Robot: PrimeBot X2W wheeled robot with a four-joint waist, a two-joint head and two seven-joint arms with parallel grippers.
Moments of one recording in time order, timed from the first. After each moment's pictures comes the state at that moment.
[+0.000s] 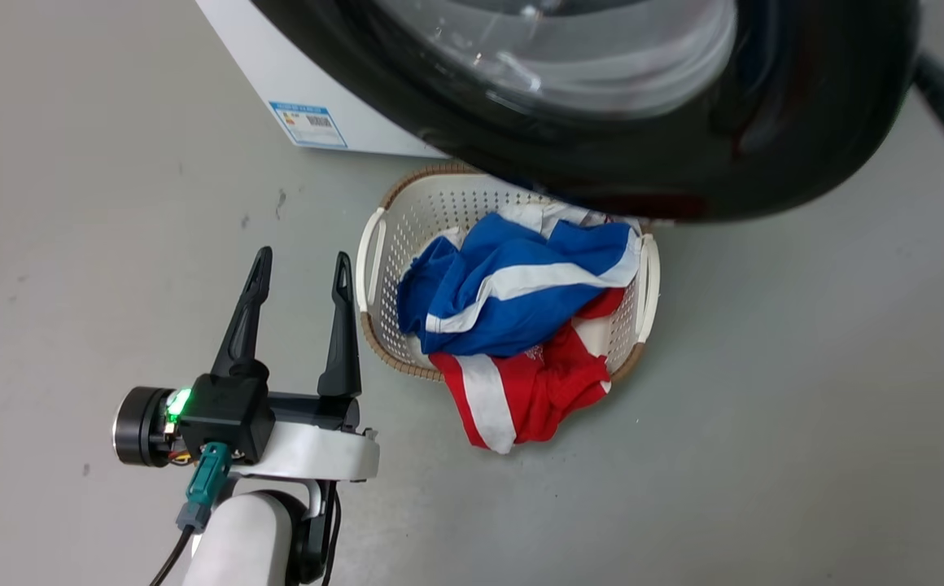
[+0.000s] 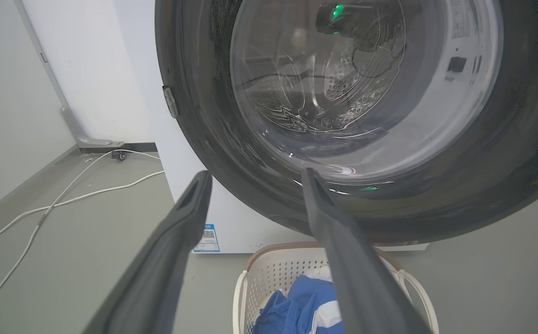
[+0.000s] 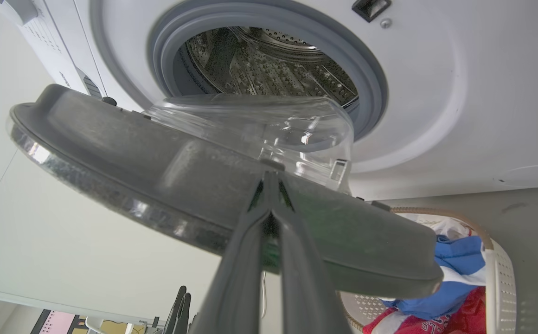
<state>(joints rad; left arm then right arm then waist) -0.20 0.05 -0.16 -0.01 -0.07 0.06 -0.26 -0.67 -0.47 0.09 0.22 1.50 0.12 0.49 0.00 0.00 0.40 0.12</state>
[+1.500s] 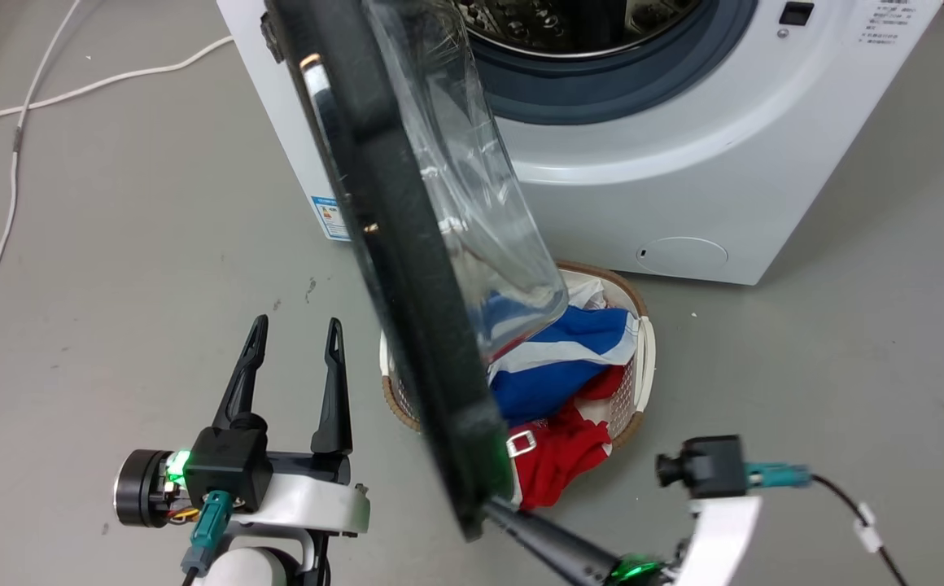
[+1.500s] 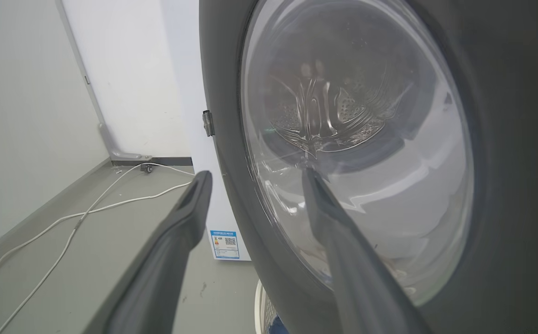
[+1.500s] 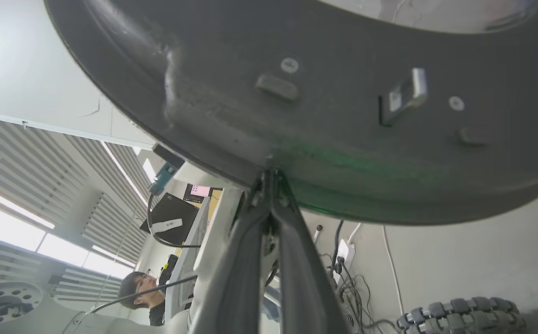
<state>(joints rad) -0.09 0.05 -0.13 0.01 -0.06 0.06 -0.26 -0.07 -0.24 0.61 -0.15 1.49 0.13 0.29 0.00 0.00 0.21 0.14</state>
